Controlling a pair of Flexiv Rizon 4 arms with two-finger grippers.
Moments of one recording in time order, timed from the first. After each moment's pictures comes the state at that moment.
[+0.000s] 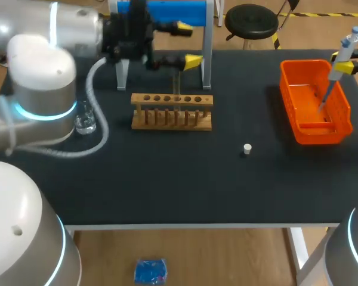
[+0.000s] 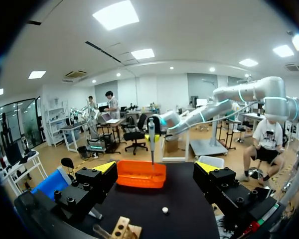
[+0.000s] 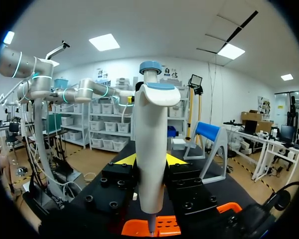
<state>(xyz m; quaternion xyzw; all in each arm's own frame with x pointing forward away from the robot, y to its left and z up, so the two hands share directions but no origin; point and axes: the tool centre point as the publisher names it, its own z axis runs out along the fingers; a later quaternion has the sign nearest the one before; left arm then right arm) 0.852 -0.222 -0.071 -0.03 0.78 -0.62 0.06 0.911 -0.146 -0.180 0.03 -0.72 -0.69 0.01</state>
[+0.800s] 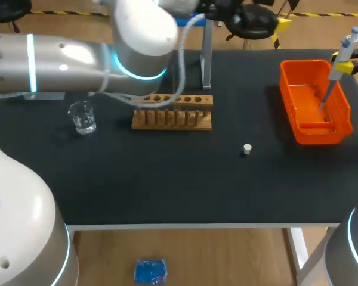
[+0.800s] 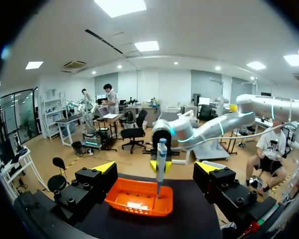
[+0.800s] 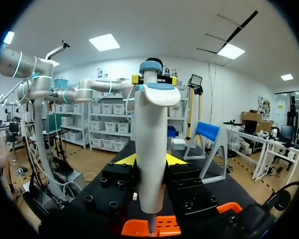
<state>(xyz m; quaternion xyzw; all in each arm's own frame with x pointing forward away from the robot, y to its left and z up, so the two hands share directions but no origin) 0.910 -0.403 -0.040 -0.05 0.79 -0.60 0.04 0.911 -0.146 -0.180 0.03 -0.72 -0.69 0.01</state>
